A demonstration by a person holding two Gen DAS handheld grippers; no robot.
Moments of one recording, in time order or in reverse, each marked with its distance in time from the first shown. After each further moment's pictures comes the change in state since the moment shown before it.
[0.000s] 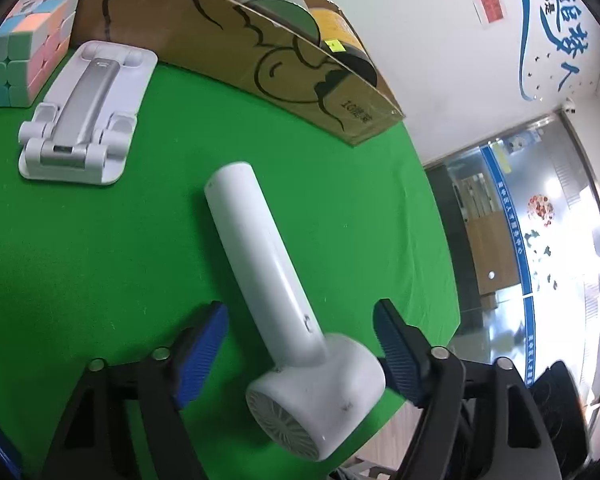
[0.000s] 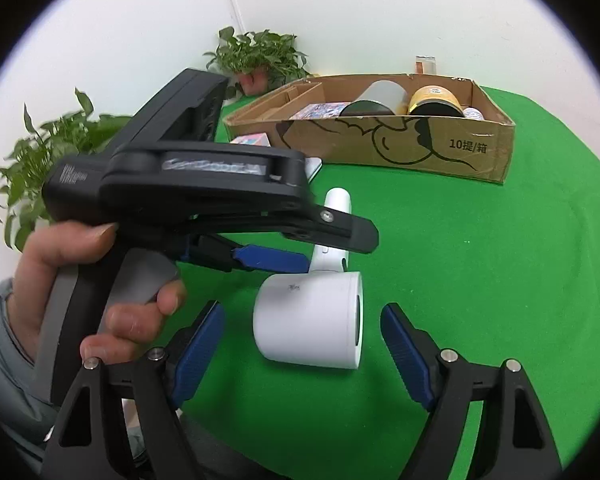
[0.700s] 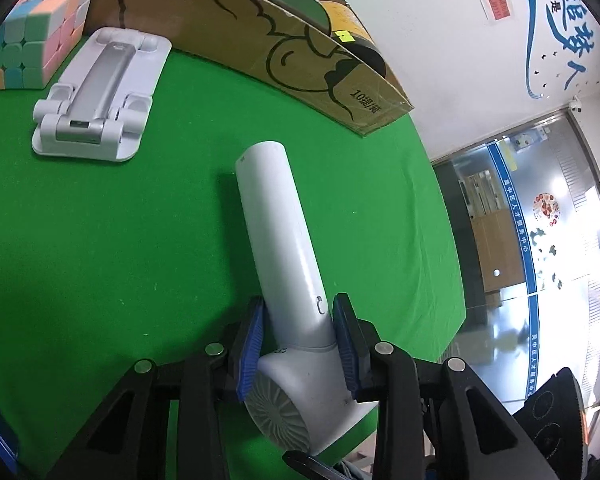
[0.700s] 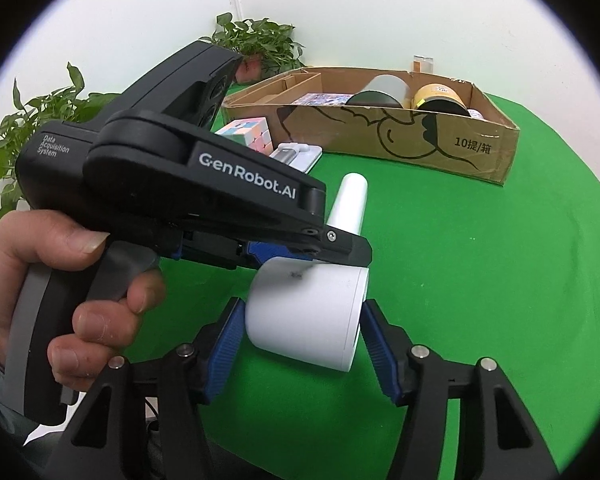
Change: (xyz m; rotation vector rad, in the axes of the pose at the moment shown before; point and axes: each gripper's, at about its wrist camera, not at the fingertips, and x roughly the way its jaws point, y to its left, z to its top) left arm 0.000 0.006 -0.010 0.004 0.013 0.027; right arm 0.011 0.016 -0.004 -0.034 0.023 -0.075
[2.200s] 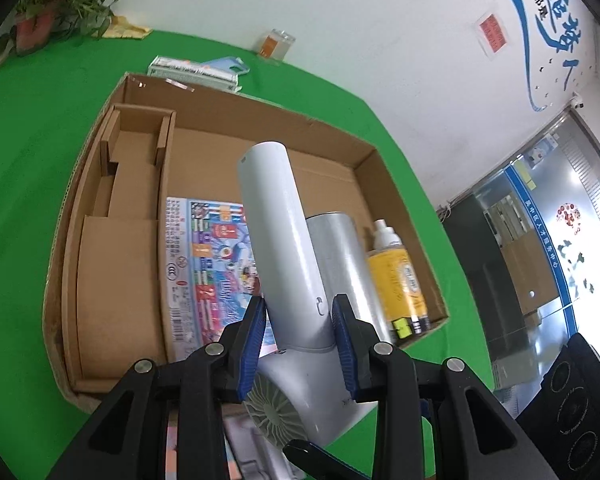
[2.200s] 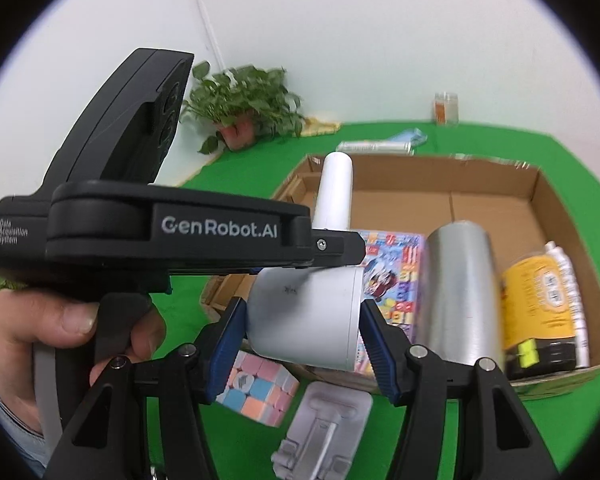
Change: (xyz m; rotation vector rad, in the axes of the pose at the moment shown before) left arm -0.119 0.039 0.277 0.150 -0.150 0.133; right arm 0.121 0.008 0.246 0.129 -0.079 0.059
